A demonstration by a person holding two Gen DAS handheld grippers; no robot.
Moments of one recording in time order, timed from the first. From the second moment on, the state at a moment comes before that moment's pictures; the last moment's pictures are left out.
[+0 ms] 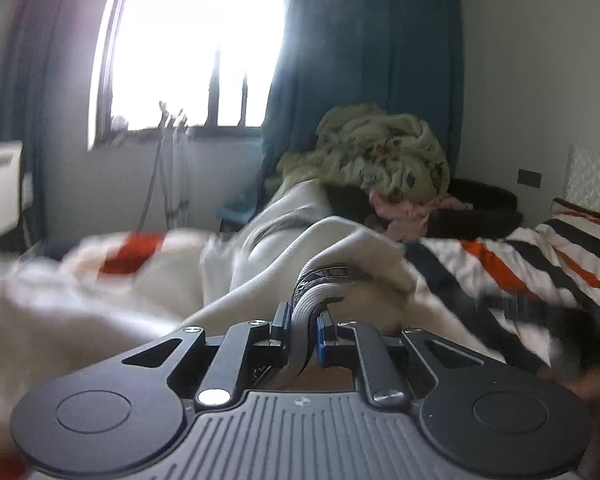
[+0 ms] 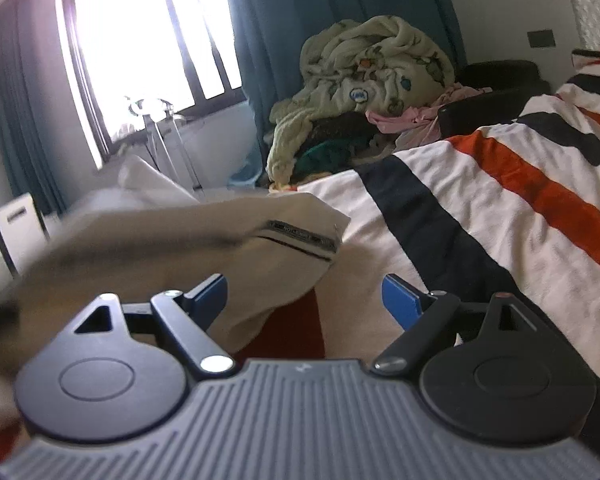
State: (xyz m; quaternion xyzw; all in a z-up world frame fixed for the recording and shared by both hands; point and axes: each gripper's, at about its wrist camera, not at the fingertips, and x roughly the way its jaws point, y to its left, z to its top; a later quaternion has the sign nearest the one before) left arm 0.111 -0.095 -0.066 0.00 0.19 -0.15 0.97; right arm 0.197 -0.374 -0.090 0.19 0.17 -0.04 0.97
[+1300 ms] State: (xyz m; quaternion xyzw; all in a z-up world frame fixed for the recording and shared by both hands) left arm 0.128 -0.053 -0.096 -0.13 0.21 -0.15 0.96; right arm 0.374 -0.463 -0.174 0.48 0.21 0.05 0.85
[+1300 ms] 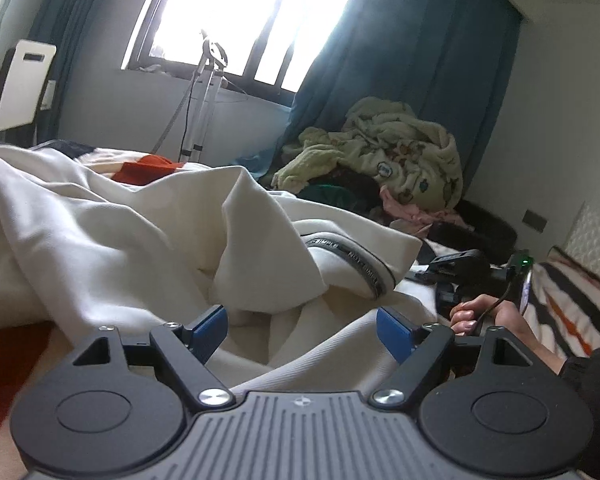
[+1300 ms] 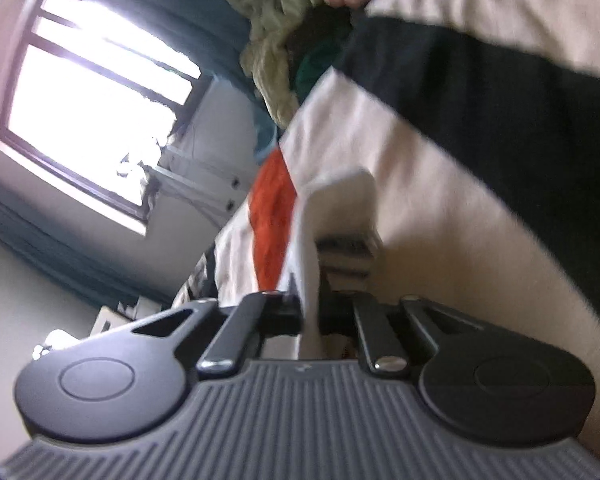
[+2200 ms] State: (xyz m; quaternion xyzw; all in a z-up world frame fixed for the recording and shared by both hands) left arm 0.122 0.124 -0.120 -0.50 0.27 0.06 0.82; right arm 0.132 -0.565 -0.146 0.58 0.20 -0.21 0.77
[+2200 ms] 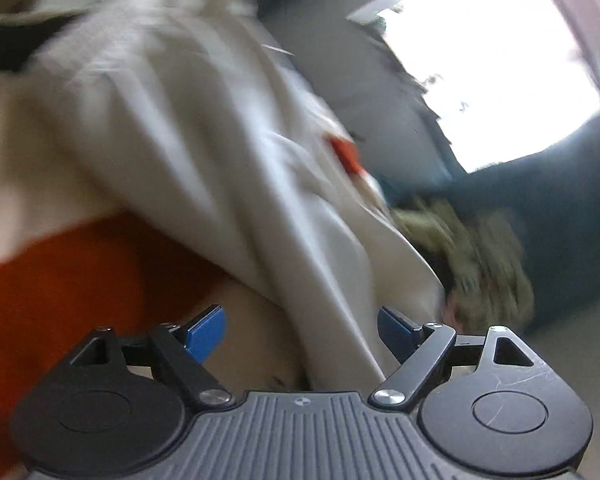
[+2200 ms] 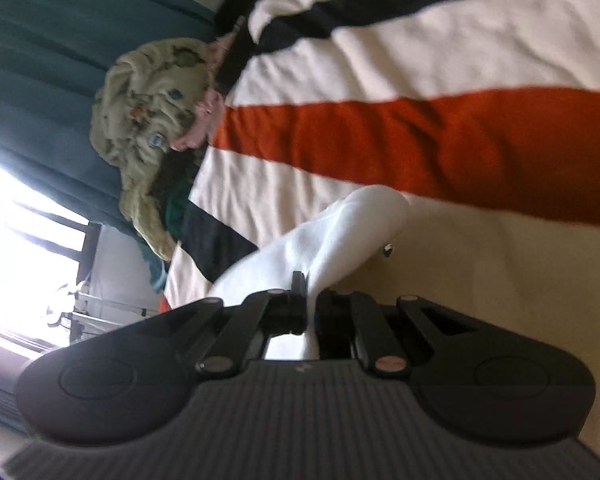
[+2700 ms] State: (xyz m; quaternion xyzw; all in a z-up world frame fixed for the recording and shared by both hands) left arm 0.133 0.221 -0.120 -0.52 0.26 0.22 0.79; right arm 0.131 -0.573 -0.167 0.59 0.23 -0.24 0.73
